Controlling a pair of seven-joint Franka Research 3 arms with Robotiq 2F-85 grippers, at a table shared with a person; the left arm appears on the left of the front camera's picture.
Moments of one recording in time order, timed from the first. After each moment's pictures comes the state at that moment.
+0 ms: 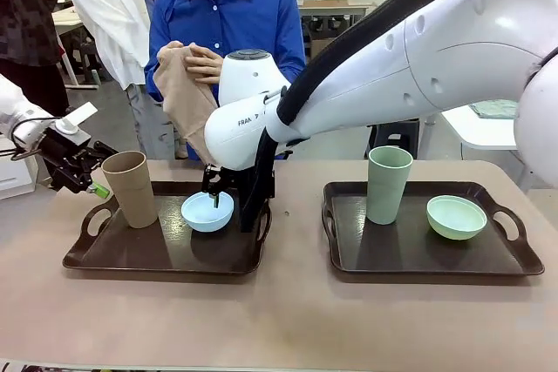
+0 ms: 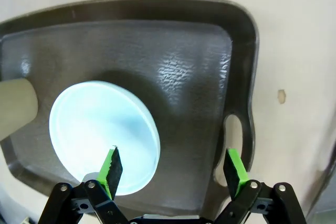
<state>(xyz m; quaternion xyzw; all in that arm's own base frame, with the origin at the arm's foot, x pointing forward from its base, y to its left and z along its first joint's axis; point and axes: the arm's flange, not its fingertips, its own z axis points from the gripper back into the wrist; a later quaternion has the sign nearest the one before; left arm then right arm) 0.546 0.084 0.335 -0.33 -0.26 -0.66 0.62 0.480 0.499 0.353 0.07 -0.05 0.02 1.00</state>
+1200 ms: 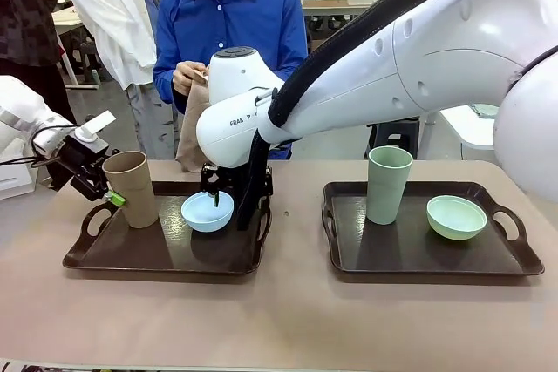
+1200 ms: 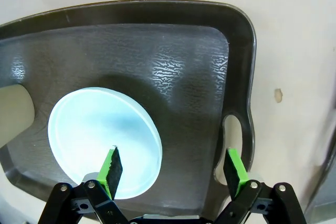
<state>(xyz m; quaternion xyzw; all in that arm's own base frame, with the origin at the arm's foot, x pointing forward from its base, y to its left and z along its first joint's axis) 0.544 0.050 0.318 -0.35 -0.25 -0.67 0.61 0.483 0.510 0.355 0.05 -0.05 0.01 1.00</state>
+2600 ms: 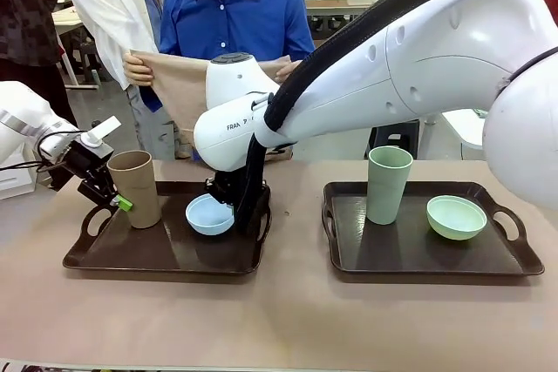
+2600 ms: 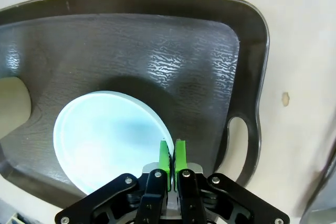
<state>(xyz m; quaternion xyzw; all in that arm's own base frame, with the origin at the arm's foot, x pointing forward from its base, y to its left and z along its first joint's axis) 0.543 0.043 0.309 -0.35 -0.25 -0.67 0.61 0.483 0.515 0.347 0.04 -0.04 0.04 1.00</state>
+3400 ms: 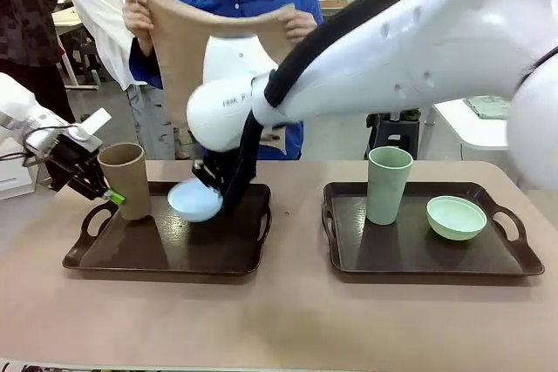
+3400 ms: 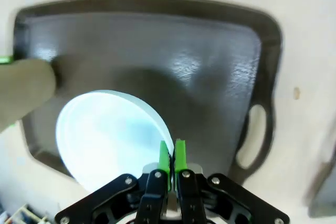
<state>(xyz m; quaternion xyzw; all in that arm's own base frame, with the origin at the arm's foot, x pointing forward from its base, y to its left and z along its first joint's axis) 0.525 0.057 0.345 -0.28 -0.27 -0.67 0.63 0.471 0.524 0.402 0.10 -0.05 0.05 0.99</state>
